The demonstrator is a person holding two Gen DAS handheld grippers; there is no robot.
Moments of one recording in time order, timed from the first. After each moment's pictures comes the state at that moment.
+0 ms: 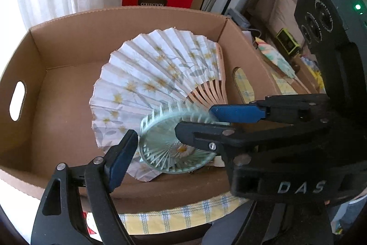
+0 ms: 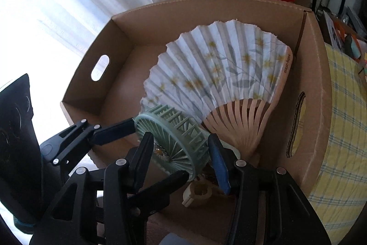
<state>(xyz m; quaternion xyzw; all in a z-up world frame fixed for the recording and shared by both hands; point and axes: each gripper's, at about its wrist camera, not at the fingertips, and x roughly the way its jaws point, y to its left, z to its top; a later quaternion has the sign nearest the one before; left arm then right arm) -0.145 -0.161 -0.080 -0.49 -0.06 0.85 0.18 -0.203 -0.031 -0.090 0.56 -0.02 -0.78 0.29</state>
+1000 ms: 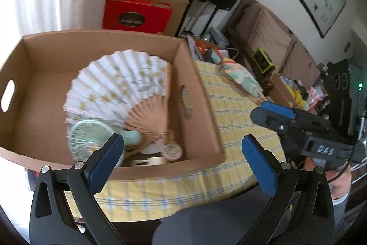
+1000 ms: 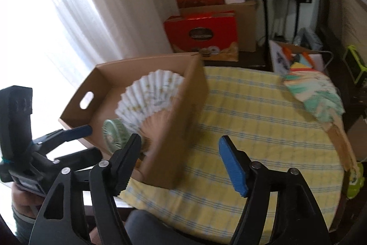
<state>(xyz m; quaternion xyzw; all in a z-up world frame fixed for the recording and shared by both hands) -0.111 -0.111 -0.030 -0.45 -0.12 0.86 0.21 -0.145 0.115 -0.027 0.43 -0.03 -0.88 0.21</state>
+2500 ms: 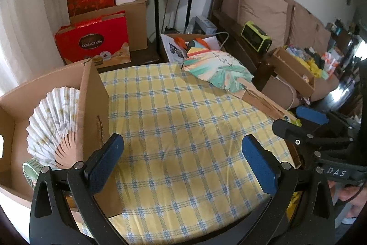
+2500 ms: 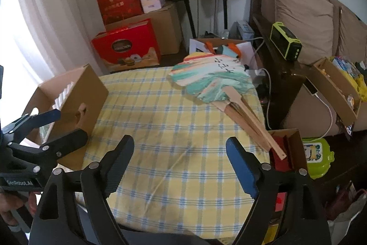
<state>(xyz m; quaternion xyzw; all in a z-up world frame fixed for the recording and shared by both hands) -0.136 0.088 -0.029 -0.44 0.03 0.88 0.18 -0.129 0.292 -0.040 0.42 -0.05 -0.90 0.06</state>
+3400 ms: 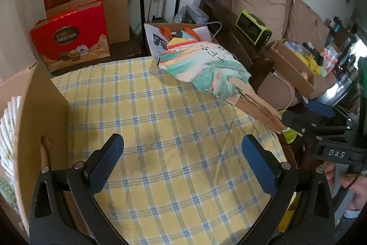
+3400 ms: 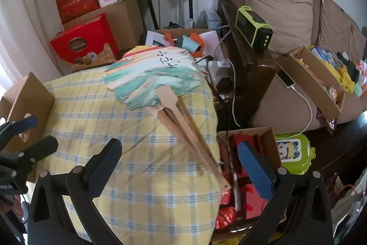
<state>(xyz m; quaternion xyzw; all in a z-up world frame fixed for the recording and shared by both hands) -0.191 0.148 -0.073 -0.47 0.02 0.86 0.21 -0.180 0.378 -0.079 0.45 -0.04 -0.89 -0.01</state>
